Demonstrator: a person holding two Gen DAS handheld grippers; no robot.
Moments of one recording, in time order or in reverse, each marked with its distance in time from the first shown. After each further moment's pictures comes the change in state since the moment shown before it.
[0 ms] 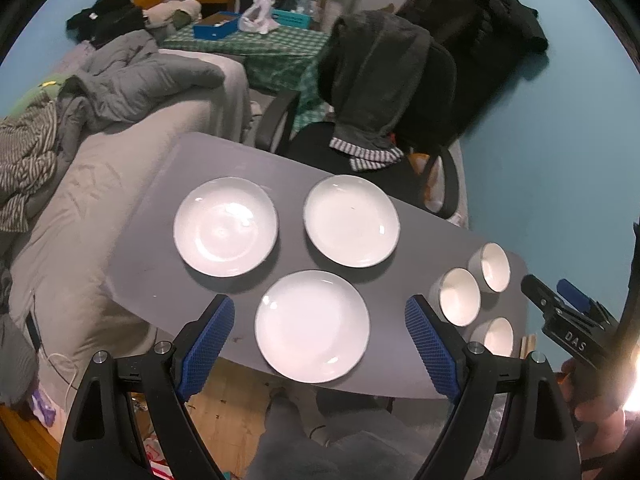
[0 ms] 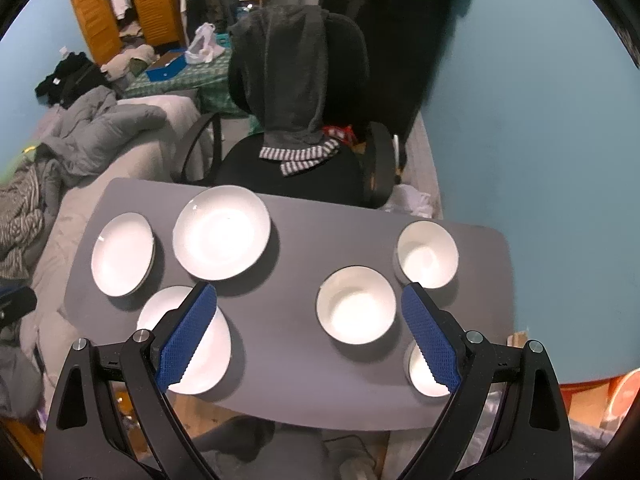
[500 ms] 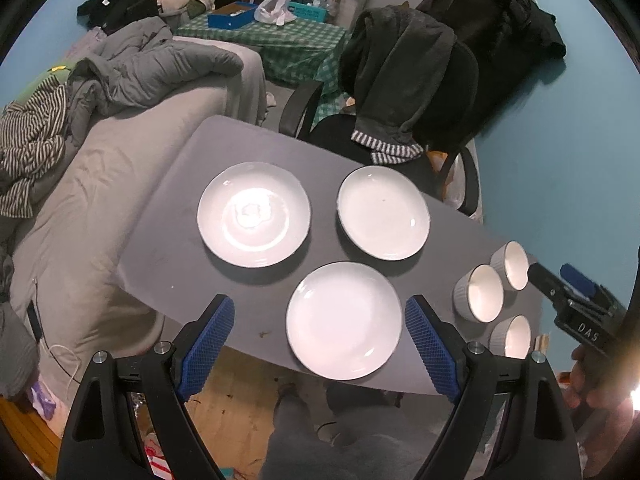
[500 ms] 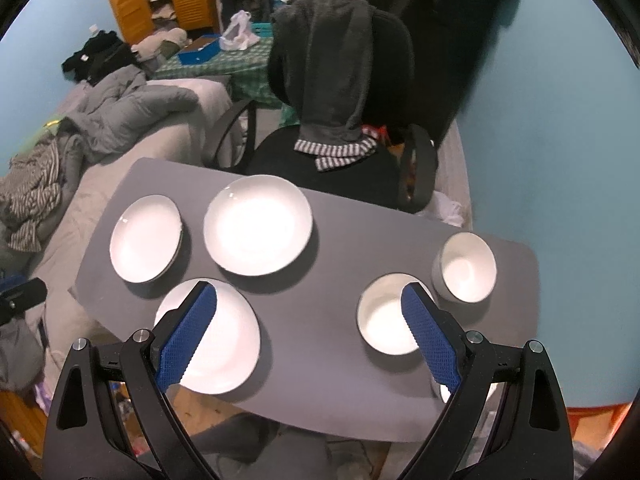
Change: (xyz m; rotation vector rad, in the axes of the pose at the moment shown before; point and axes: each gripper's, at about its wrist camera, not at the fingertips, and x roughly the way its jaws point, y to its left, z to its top) left arm 0.021 0.044 -0.009 -0.026 0.032 0.012; right arm 0.022 0.041 0.002 -0.095 0.009 0.073
